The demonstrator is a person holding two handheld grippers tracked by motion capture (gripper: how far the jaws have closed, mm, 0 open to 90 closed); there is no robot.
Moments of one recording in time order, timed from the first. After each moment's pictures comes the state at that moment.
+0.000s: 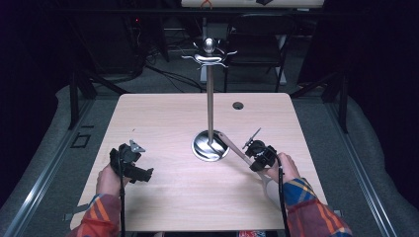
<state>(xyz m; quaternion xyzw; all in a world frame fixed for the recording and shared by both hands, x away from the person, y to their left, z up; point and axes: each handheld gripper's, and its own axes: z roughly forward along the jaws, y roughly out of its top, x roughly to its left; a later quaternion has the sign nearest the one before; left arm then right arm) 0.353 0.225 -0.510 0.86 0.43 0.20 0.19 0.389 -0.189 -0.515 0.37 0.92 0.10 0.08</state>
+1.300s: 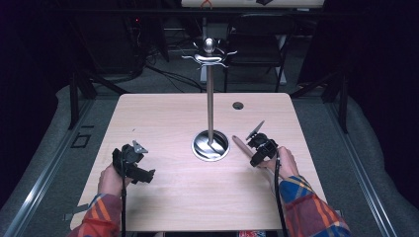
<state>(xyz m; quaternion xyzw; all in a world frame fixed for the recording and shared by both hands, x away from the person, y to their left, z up) 0.354 0.219 -0.512 0.87 0.42 0.20 0.19 0.426 -0.202 -0.530 0.44 0.89 0.09 0.06</state>
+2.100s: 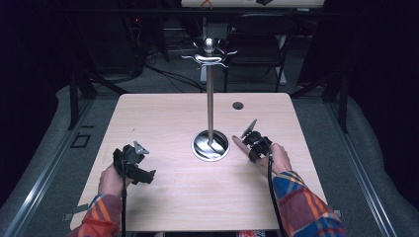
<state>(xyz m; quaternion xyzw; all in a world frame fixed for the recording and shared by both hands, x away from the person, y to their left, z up) 0.352 0.216 -0.513 0.87 0.41 0.21 0.18 0.445 -0.189 -0.544 0.44 0.89 0.06 0.08</state>
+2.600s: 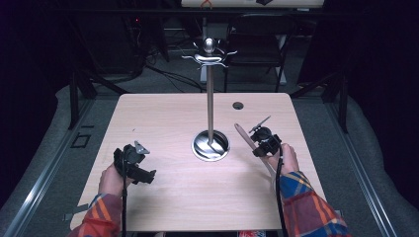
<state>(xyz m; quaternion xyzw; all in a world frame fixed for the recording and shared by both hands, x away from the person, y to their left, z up) 0.353 0.215 -0.512 0.87 0.41 0.20 0.18 0.421 -0.207 -0.504 0.44 0.88 0.14 0.12</state>
